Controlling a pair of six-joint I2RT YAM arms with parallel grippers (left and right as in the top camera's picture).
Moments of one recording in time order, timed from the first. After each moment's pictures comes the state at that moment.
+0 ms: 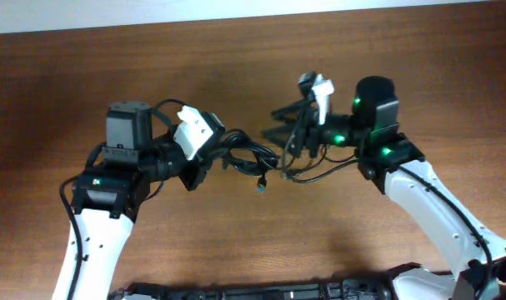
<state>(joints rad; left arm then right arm) -0.19 1.17 1.07 -0.74 0.73 0.51 0.27 1.38 0.86 0.15 -1.03 0.21</state>
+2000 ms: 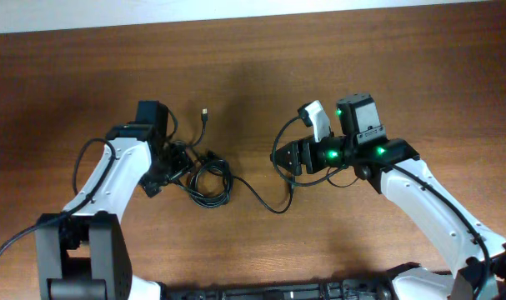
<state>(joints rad) -0.09 1.67 1.05 -0.91 0.02 -0.66 0.29 1.40 0.87 -0.39 -0.72 0.21</state>
